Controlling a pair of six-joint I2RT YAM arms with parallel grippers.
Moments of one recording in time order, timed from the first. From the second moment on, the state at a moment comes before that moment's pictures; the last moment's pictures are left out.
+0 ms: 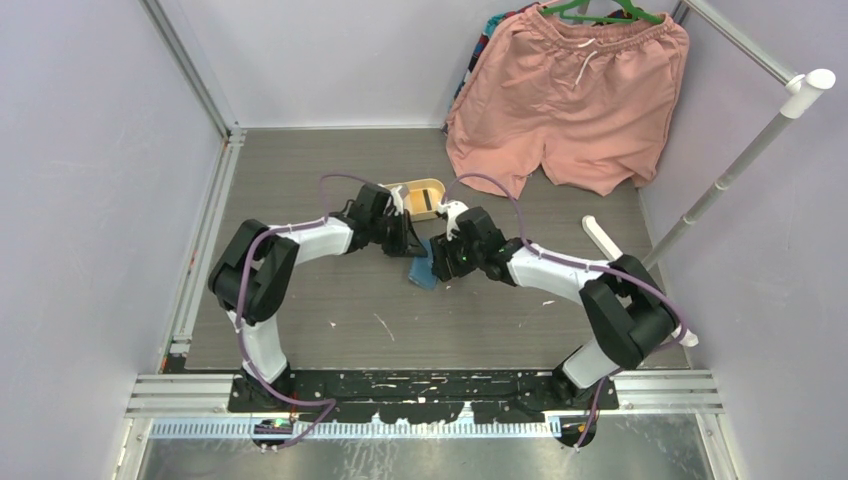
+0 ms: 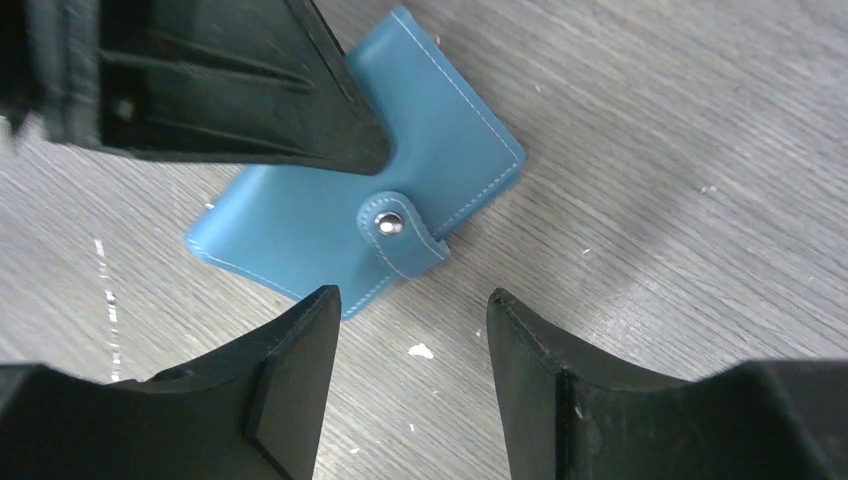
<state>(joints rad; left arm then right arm) -0.55 1.85 1.06 -0.02 0.45 -0.64 0.64 1.52 0.81 -0.04 -0.15 0.21</state>
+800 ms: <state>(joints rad) -0.52 1.90 1.10 -0.07 0.57 -0.60 0.65 1.64 0.80 0.06 -0.20 0.11</state>
